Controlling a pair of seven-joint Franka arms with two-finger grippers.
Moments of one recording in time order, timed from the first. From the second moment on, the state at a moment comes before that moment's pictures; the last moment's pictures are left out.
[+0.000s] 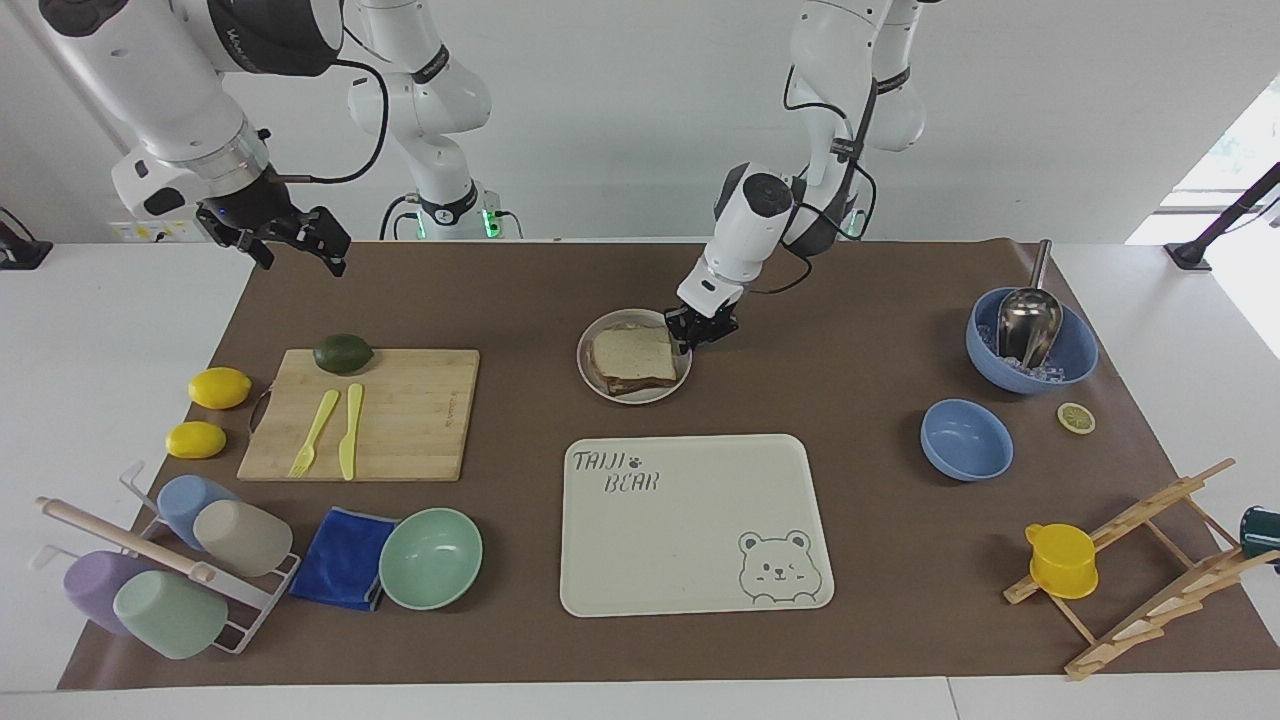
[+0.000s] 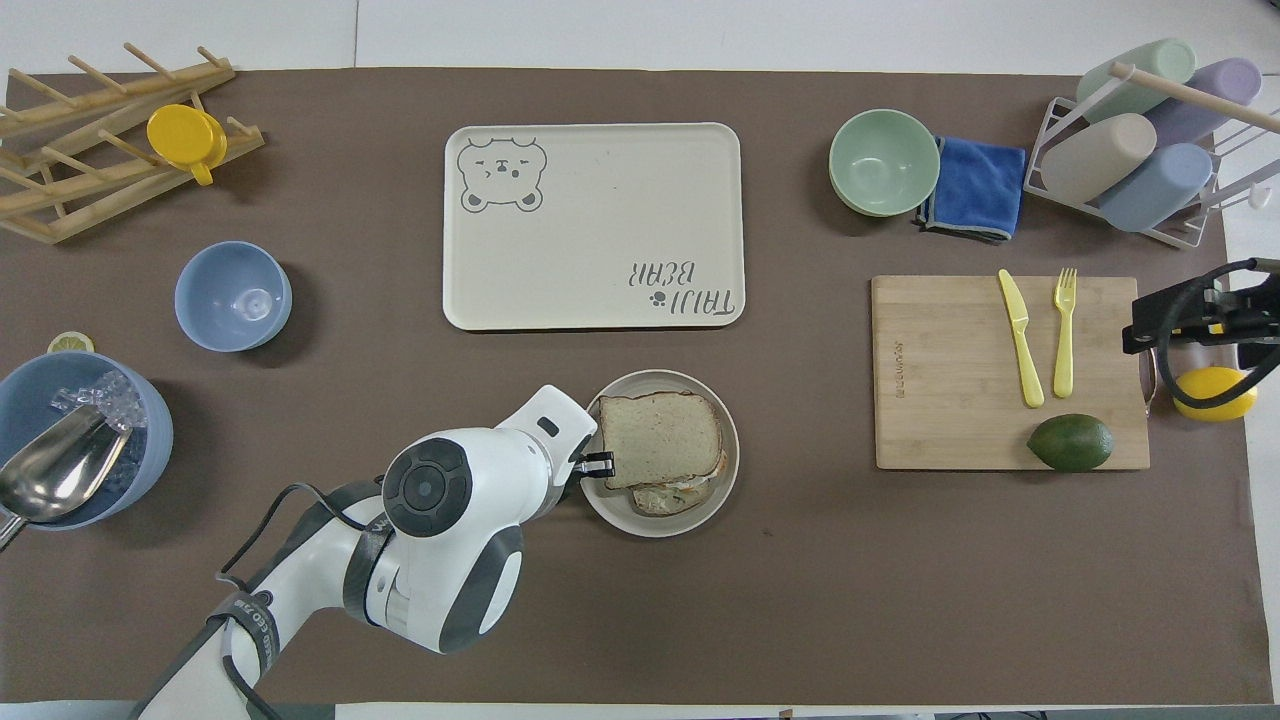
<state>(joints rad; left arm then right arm) -0.73 0.08 0.00 -2.37 -0.36 2.60 -0.44 0.08 -0.03 -0.14 -1.65 0.01 1.49 0.10</state>
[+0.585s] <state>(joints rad) -0.52 0.07 0.02 -2.06 -0.41 2.19 -0.41 0.08 -0.03 -0.14 -1.65 0.01 1.49 0.10</state>
